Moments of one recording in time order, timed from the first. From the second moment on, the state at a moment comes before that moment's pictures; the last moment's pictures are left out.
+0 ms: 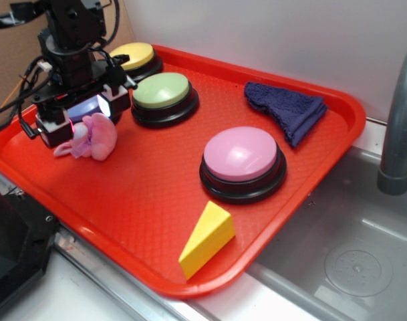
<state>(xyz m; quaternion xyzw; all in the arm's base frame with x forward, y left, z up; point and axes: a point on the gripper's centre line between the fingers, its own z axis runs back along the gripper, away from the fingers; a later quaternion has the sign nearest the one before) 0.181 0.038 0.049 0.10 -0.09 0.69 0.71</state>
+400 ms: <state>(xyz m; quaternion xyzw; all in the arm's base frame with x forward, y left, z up) 0.174 0.030 0.027 0.09 -0.10 0.68 0.72</state>
